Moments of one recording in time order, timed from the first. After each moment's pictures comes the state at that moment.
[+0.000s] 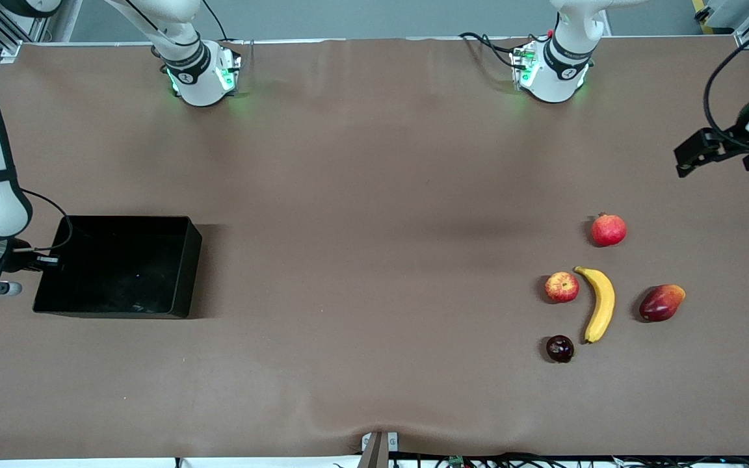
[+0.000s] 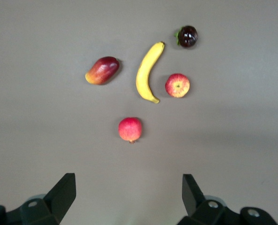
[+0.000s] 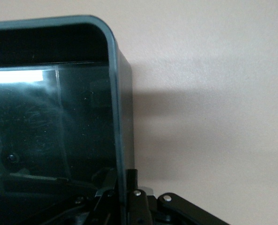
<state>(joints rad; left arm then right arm) 0.02 0.02 -0.15 -1.49 0.13 1.48 -0.14 -0.37 0.58 -0.08 -1.78 0.19 2.28 -0.53</state>
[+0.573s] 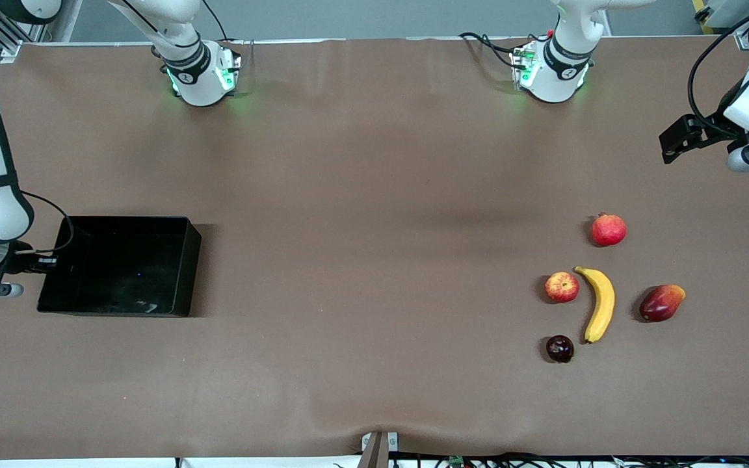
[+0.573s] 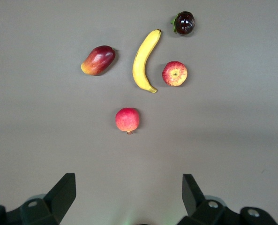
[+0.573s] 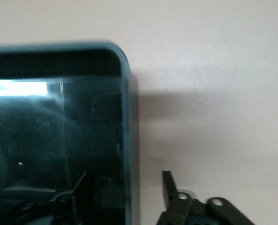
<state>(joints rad) -0.02 -0.04 -0.11 -1.57 0.12 1.49 -0.14 -0.37 0.59 -0.06 -1.75 0.20 2.29 -0.54</state>
